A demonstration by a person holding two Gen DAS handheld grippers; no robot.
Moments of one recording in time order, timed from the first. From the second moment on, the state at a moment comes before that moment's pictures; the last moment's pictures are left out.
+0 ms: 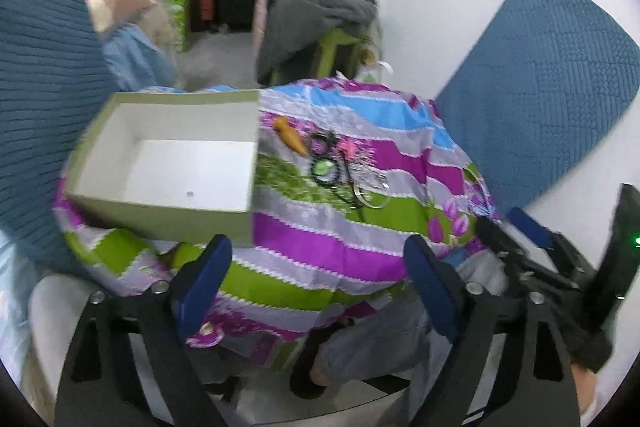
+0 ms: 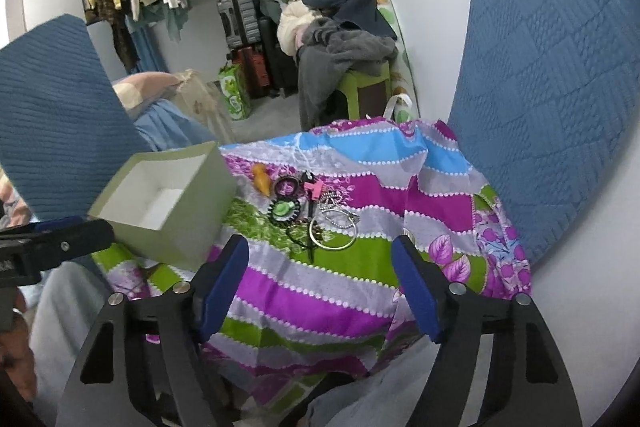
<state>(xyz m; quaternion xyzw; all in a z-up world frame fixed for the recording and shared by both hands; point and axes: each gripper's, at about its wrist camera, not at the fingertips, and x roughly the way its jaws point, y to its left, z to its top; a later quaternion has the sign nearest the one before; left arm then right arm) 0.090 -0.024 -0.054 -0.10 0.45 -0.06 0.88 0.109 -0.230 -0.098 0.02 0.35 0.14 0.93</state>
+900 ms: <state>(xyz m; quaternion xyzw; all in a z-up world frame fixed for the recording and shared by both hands) 0.251 -0.067 -0.182 -0.09 0.52 -0.06 0.85 0.245 -0.219 -0.227 0.00 0.43 0.20 0.88</state>
